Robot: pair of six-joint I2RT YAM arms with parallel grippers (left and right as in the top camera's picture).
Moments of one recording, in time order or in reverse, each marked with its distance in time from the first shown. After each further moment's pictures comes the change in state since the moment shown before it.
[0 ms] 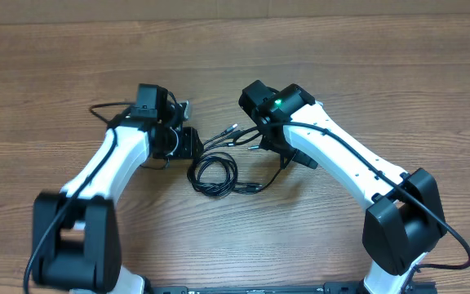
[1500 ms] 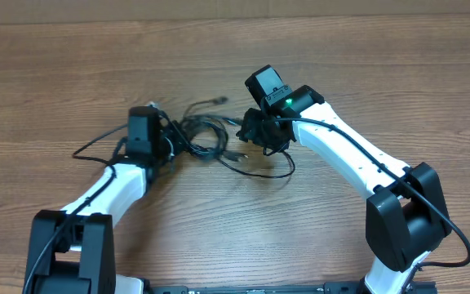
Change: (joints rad) left arm 0.035 -0.122 -0.347 0.661 -0.164 -0.605; right arm -0.065 0.000 -0.086 0.457 -0.456 -0.263
